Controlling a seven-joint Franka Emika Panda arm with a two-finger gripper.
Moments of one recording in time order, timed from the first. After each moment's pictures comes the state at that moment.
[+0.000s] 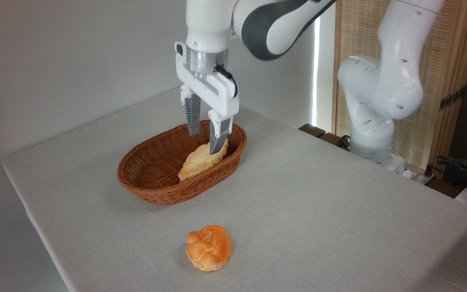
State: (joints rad) arm -0.35 -0.42 -0.01 -2.44 -0.21 2.17 0.58
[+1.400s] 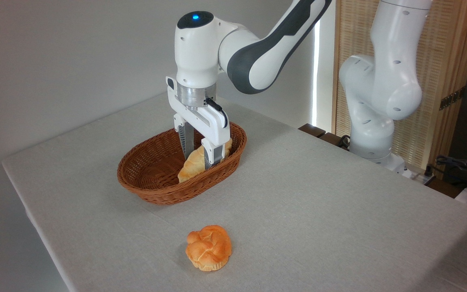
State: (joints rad) arm -0.40 -0.26 0.01 -2.45 -0.21 2.31 0.55
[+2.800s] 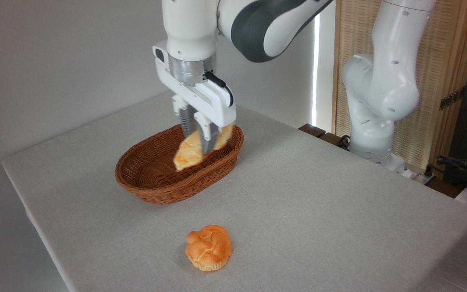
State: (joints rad) arm -0.49 -0.27 0.31 -2.16 -0.18 1.87 0.64
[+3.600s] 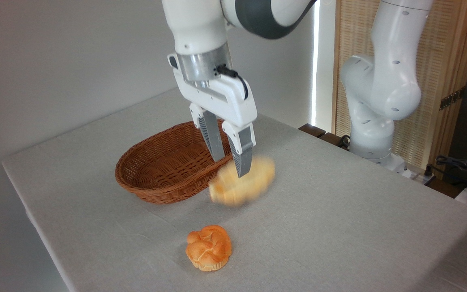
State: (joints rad) arm -0.43 -0.26 0.33 -2.08 0.09 1.78 0.69
